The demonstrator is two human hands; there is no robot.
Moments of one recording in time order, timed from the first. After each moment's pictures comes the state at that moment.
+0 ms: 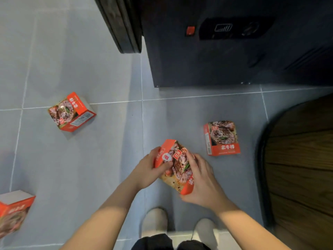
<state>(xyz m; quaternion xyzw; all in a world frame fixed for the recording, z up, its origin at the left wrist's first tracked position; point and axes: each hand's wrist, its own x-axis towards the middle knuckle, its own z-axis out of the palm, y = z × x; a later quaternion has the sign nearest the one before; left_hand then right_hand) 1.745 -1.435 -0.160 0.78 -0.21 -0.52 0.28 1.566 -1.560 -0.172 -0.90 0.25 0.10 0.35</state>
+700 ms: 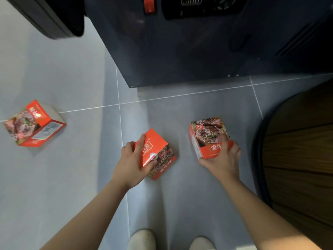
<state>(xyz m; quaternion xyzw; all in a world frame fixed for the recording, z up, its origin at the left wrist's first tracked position) 1.755 -1.474 -0.233 0.87 -0.35 -0.31 0.16 1.548 -1.672 -0.268 -0.78 0.57 0.02 0.25</state>
